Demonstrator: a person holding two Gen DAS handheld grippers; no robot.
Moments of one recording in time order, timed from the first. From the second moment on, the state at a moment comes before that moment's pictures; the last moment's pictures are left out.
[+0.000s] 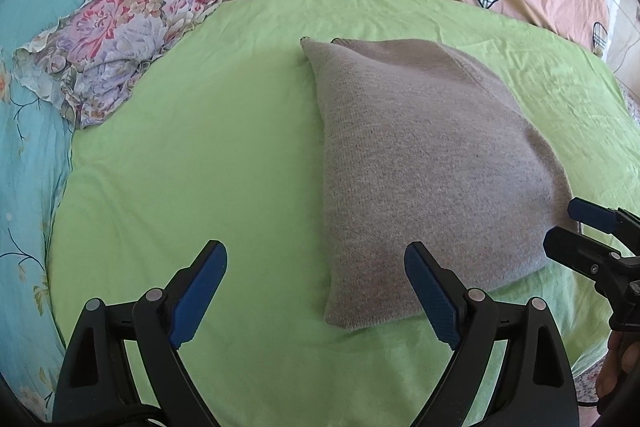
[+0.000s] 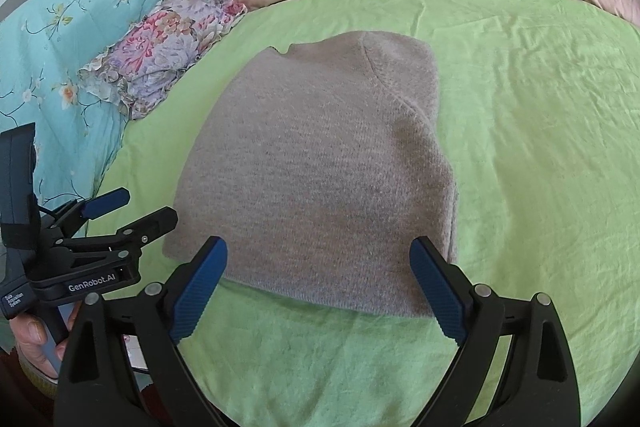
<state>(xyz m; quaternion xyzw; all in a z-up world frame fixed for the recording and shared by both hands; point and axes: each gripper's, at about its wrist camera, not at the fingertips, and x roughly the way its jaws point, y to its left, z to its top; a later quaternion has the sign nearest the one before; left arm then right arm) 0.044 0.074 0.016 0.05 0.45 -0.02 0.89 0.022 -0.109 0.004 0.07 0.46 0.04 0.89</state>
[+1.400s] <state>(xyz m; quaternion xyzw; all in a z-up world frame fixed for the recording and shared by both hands) 0.276 0.101 -0.025 -0.15 0.56 -0.16 0.80 0.195 -0.228 -0.037 0.29 0.48 0.07 0.83</state>
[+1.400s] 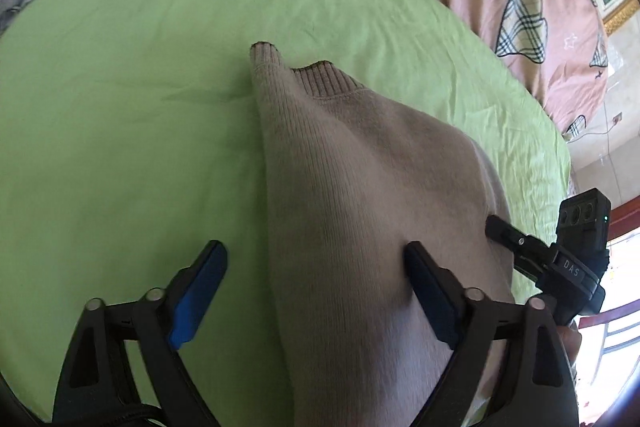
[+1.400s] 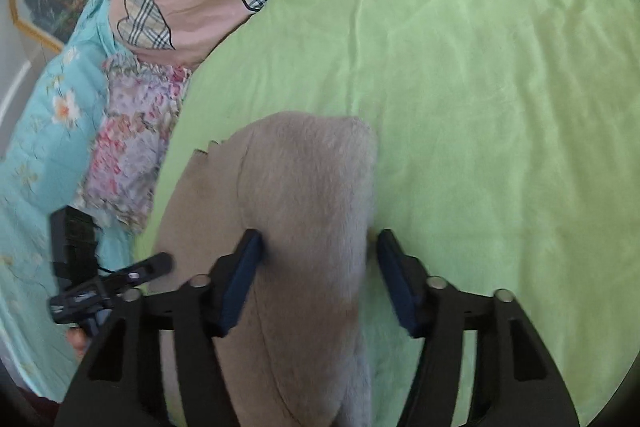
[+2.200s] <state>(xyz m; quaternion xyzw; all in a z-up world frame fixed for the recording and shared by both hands) 0.198 0.099 0.021 -0.09 0.46 -0.14 0.87 0.138 -0.201 0.021 0.18 0.41 0.00 0.89</state>
